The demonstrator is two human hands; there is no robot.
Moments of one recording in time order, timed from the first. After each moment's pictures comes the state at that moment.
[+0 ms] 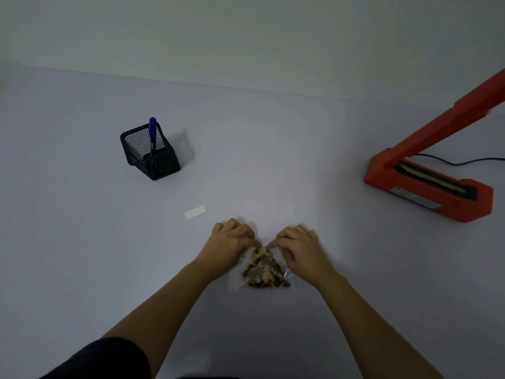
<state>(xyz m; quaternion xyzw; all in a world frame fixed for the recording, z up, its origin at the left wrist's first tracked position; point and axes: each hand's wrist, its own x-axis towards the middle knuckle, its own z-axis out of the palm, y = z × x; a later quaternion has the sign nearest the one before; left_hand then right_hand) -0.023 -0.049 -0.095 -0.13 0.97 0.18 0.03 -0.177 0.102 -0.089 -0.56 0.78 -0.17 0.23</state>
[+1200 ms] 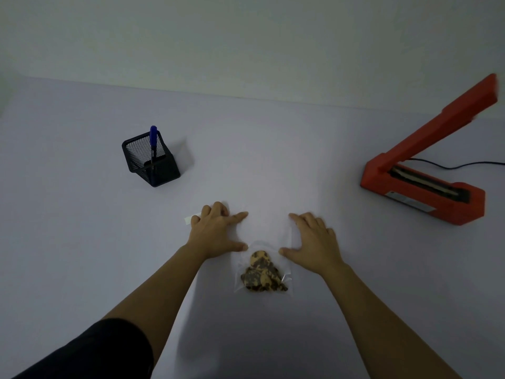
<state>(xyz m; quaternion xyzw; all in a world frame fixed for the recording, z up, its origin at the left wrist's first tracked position) -0.039 -0.085 -0.069 -0.31 0.91 0.21 0.19 -0.202 0.095 -0.072 -0.43 0.86 -0.08 0.25</state>
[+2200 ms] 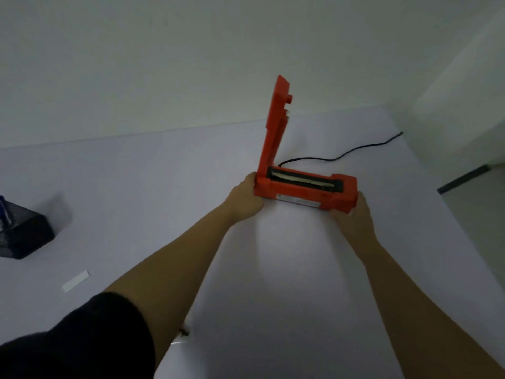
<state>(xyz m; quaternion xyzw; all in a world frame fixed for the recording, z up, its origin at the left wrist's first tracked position) -0.307 0.039 -0.016 -0.26 0.81 0.52 0.11 -0.394 0.258 -0.036 -0.03 0.86 -0.49 0.13</state>
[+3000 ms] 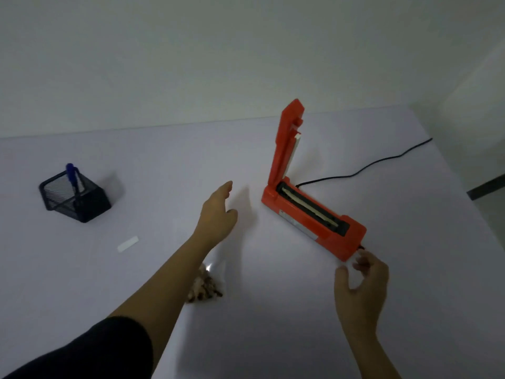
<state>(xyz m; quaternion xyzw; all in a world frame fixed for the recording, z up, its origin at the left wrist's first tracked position) -0.171 0.019 -0.017 -0.33 0.84 0.44 -0.04 -0.212 0.287 -0.033 -0.03 0.88 -0.48 -0.05</state>
